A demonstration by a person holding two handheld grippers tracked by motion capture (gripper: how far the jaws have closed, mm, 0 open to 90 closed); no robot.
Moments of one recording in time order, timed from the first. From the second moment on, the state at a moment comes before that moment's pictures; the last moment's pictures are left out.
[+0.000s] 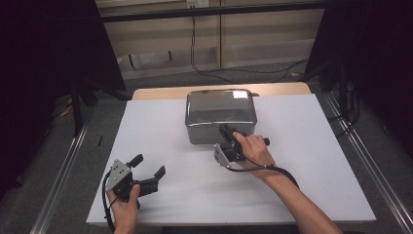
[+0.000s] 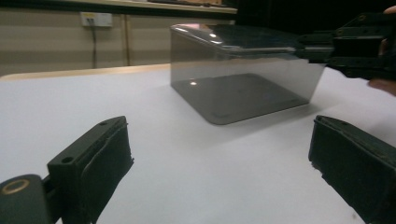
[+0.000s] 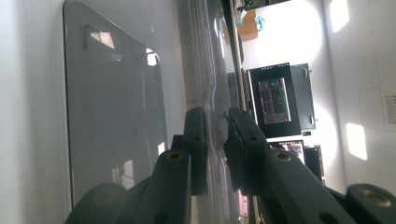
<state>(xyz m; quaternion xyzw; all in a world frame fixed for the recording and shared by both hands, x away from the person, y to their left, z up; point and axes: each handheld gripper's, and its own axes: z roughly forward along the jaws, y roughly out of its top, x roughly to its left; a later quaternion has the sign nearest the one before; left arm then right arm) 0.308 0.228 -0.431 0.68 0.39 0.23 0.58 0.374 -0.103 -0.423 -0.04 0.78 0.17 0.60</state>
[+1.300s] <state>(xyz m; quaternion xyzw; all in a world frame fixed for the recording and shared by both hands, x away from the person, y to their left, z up) 0.367 0.187 -0.418 0.71 0.31 0.25 0.58 0.376 -0.103 -0.409 -0.03 0.77 0.18 0.61</state>
